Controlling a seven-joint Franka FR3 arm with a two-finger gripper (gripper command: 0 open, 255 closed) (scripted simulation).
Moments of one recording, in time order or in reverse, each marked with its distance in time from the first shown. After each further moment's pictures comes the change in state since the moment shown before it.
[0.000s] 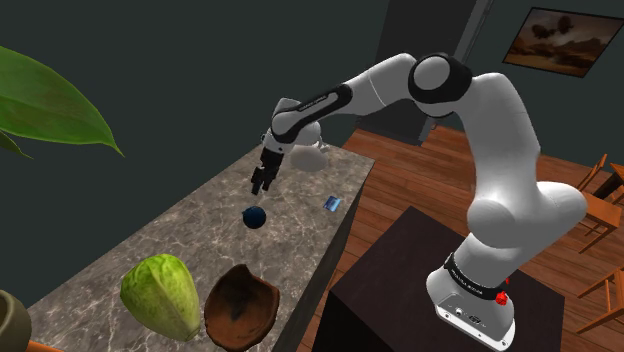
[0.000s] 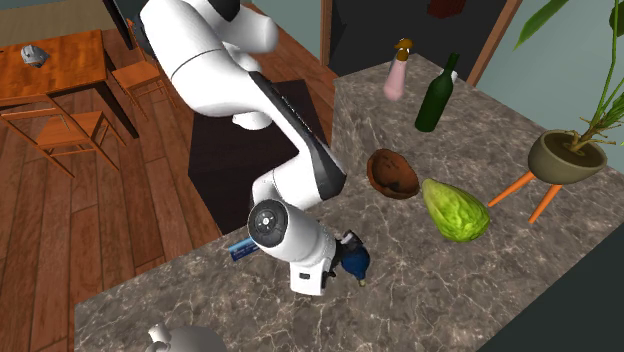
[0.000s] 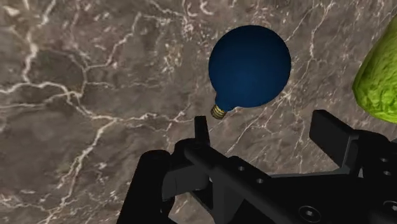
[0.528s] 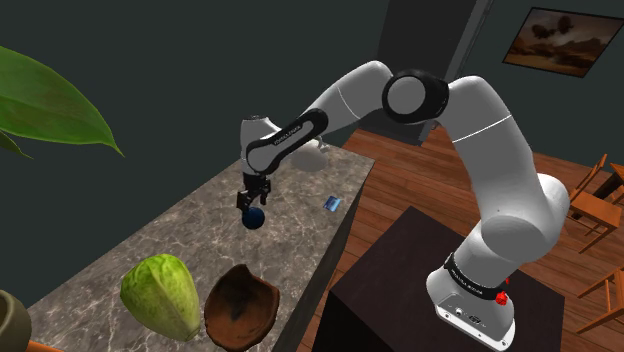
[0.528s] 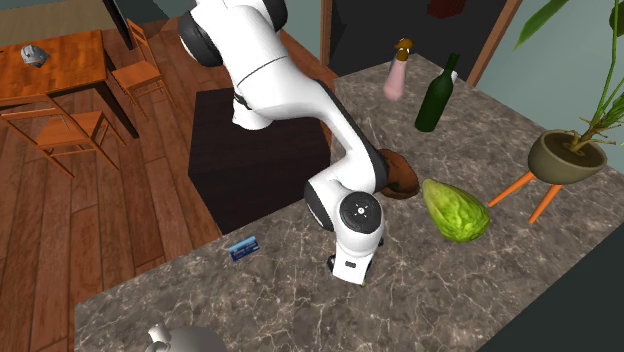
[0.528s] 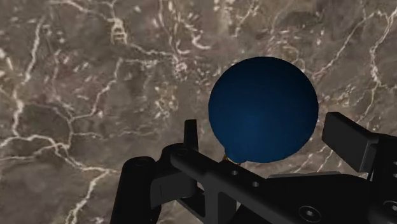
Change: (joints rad) arm 0.367 0.015 -0.249 0.105 -0.178 -0.076 0.421
